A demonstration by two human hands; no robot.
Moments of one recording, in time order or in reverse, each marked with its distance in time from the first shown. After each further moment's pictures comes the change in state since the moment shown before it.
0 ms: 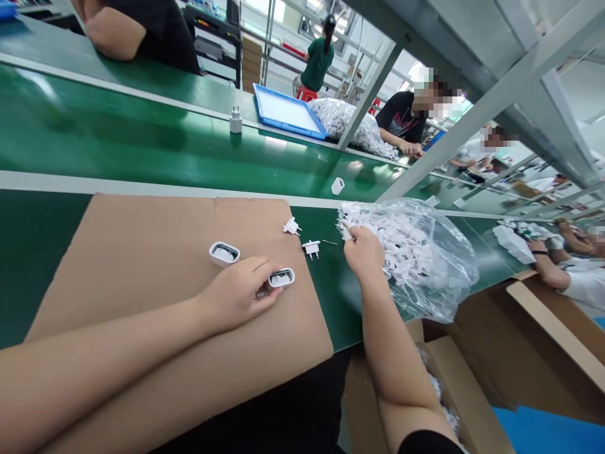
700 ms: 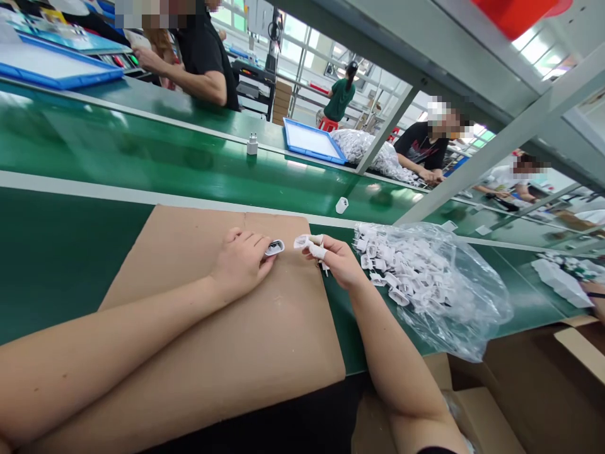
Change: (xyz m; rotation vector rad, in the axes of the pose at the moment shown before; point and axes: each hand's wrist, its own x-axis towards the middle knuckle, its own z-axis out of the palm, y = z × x) left_hand 0.009 -0.033 -0.025 0.504 0.192 -0.176; right_hand 0.004 -0.067 0.023 1.254 -0.586 -0.171
